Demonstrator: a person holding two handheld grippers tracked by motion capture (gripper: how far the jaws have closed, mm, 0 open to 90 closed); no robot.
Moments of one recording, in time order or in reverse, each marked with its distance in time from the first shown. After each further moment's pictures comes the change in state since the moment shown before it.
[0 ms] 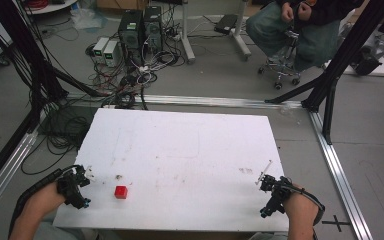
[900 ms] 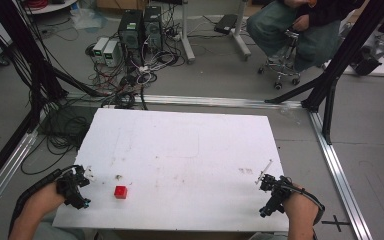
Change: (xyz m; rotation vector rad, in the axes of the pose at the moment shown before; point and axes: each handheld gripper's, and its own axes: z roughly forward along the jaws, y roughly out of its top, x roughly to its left) left arm 0.000 -0.001 0.000 -0.010 -0.008 -0.005; right arm 0.002 0.000 -0.003 -0.019 -0.005 -0.007
